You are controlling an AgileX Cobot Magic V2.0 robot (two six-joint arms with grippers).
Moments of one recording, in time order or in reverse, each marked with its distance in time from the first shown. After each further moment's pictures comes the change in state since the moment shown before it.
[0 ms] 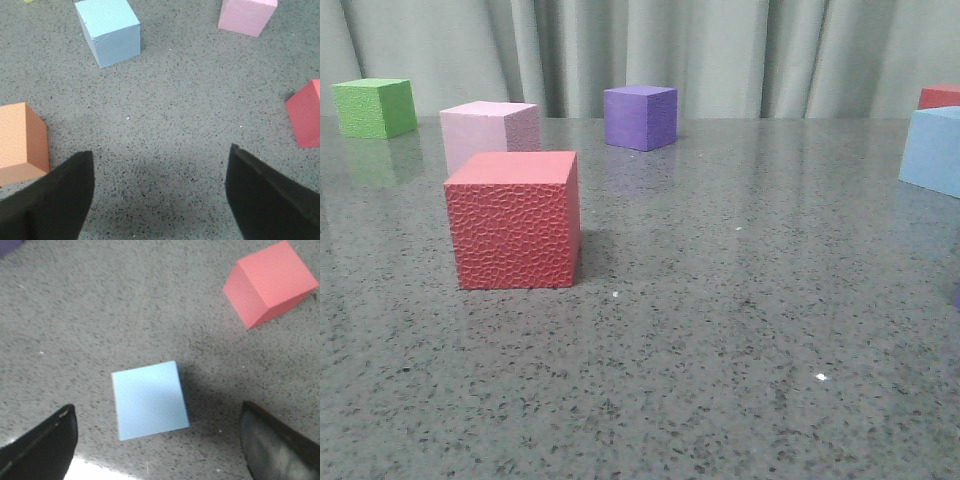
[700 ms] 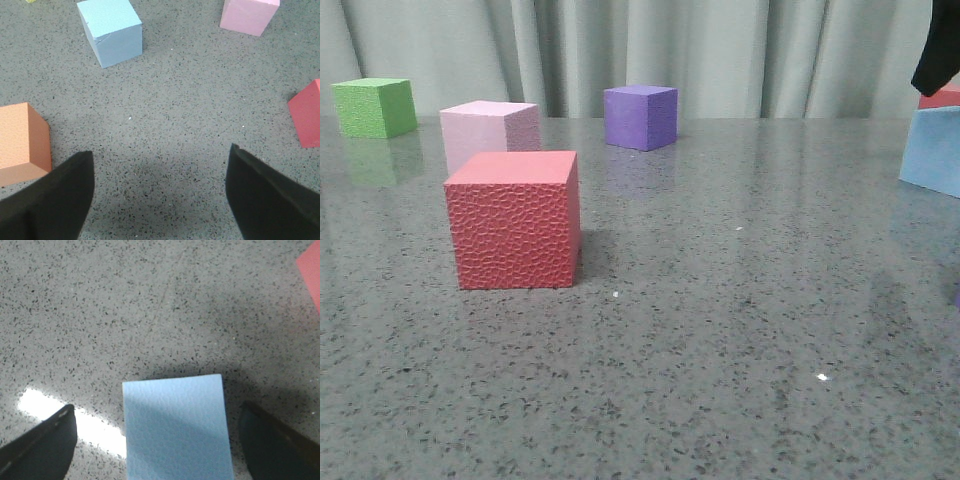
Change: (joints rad) left arm 0.000 0.000 0.000 0.008 0.000 0.000; right arm 0.072 0.165 -0.001 -0.009 -0.017 -0.029
